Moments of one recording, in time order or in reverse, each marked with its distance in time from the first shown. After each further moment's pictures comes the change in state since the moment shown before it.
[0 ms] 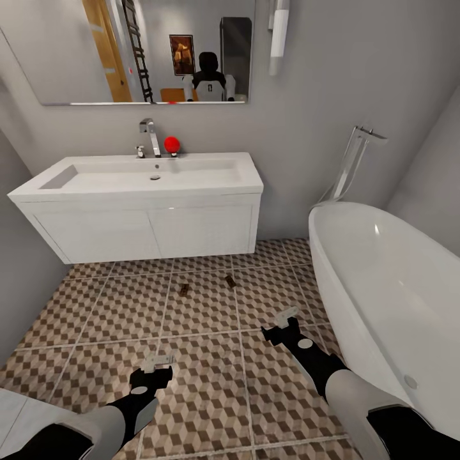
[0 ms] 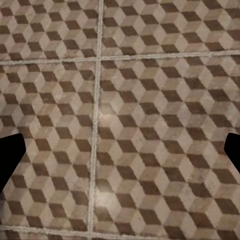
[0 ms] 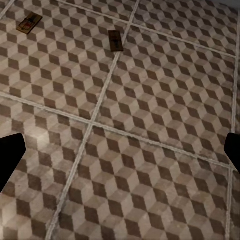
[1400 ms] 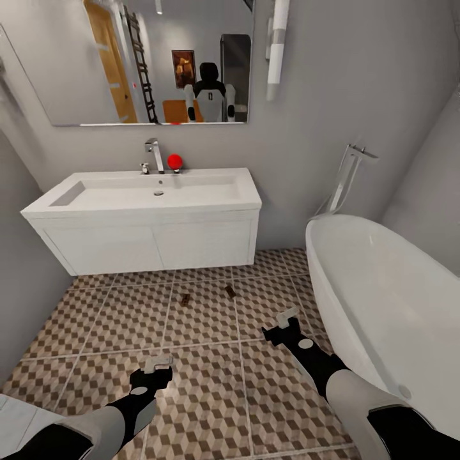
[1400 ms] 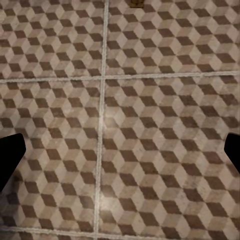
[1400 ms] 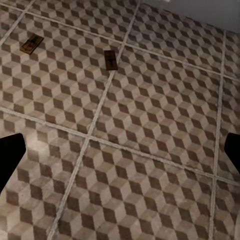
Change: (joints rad) left arm 0.001 0.000 -0.002 0.001 -0.002 0.000 -0.001; right arm 0.000 -0.002 -0.001 0.001 0.000 0.000 0.000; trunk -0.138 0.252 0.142
